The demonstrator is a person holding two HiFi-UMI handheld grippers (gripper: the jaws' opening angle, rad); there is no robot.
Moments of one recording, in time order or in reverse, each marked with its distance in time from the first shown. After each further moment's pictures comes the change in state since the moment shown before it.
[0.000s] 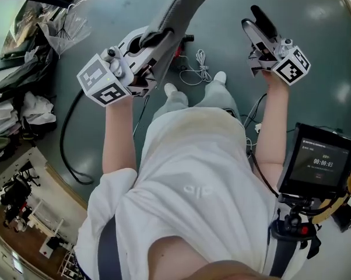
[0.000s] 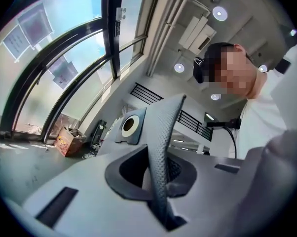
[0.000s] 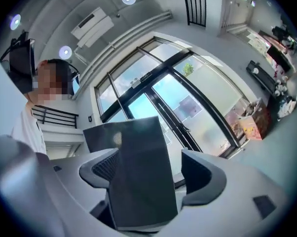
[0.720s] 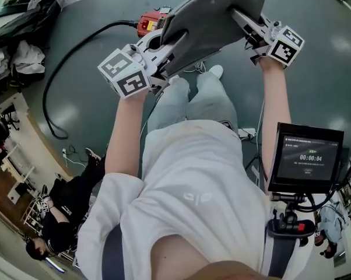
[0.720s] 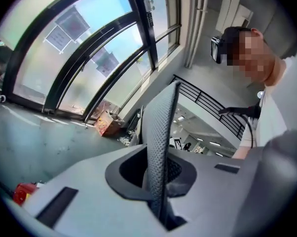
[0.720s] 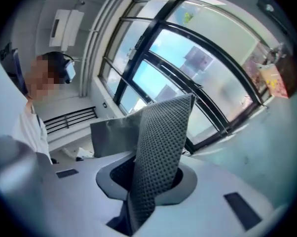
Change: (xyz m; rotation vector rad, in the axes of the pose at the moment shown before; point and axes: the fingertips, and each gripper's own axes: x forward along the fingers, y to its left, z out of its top) left arm 0.067 -0.281 0.274 0.305 0.107 -0.151; right arm -0.019 0.310 0.330 -0.363 -0.106 0.105
